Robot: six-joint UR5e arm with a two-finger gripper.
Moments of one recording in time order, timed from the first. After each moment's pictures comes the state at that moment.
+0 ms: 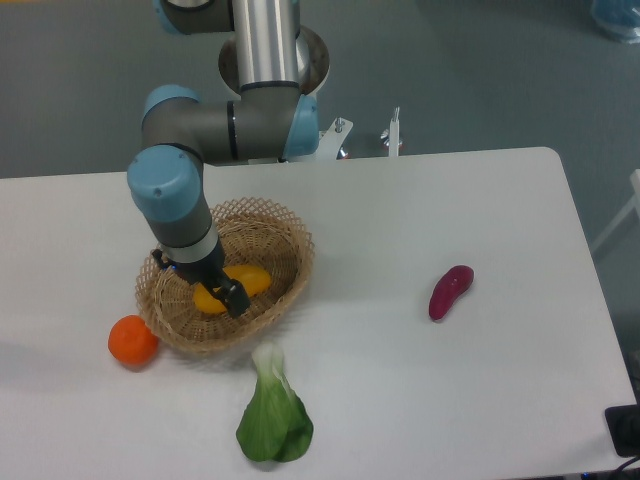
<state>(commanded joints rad) 2.18 -1.84 -1.83 -0.91 1.62 0.77</state>
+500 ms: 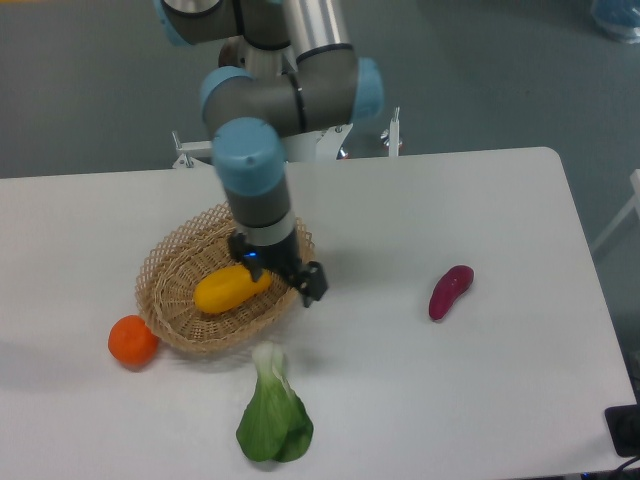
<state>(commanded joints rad) 2.36 -1.82 -1.77 -0.91 1.61 0.89</state>
